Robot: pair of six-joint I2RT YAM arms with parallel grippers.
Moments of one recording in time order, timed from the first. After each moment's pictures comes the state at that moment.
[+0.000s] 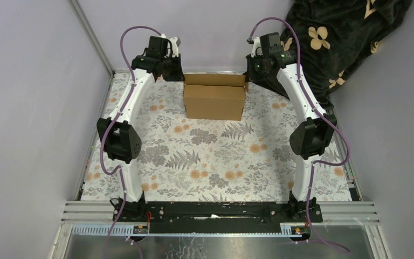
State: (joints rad) left arm -0.21 1.98 2.06 -0.83 0.29 -0.21; right arm 0.29 2.04 2.18 -0.97 -0.22 0.08
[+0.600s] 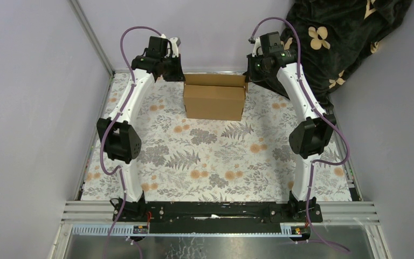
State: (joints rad) left arm -0.20 1.98 2.05 -0.82 0.30 -0.21; right arm 0.29 2.06 2.22 -1.01 -0.22 0.13
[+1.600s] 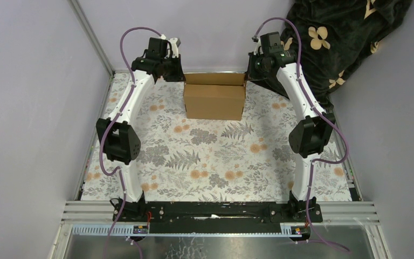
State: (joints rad) left arm -0.20 1.96 2.01 -0.78 0.31 -0.21; right arm 0.28 2.08 2.22 -0.97 -0.20 0.26
